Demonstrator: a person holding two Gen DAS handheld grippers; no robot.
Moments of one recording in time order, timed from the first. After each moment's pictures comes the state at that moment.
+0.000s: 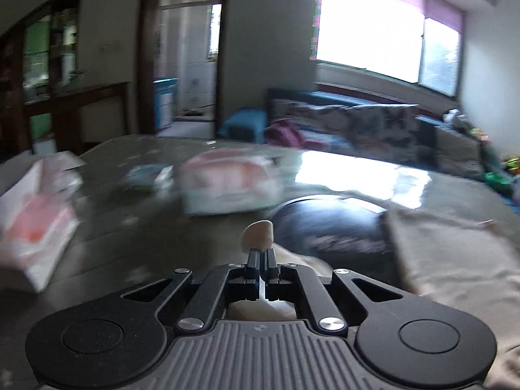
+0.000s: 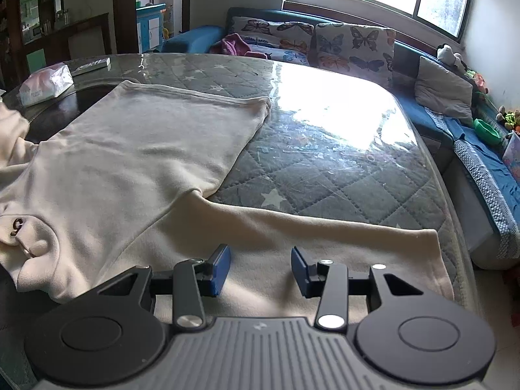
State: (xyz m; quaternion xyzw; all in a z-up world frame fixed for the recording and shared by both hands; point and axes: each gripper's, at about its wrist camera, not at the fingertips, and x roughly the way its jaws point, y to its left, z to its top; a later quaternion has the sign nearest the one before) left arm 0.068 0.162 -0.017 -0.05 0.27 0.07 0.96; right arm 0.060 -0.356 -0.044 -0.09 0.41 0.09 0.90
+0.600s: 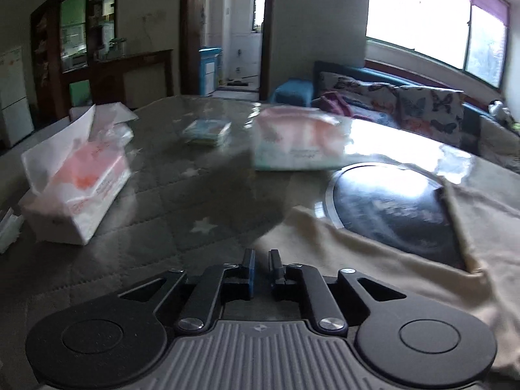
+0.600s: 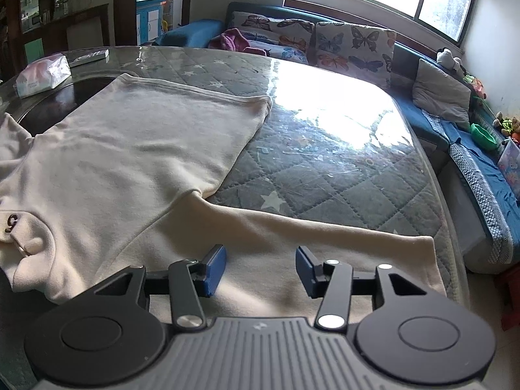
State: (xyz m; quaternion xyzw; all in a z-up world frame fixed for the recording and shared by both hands) left arm 0.058 0.176 -0.027 -0.06 0.31 0.11 0.94; right arm 0.063 -0.351 -0.041 -0.11 0.41 0.09 0.90
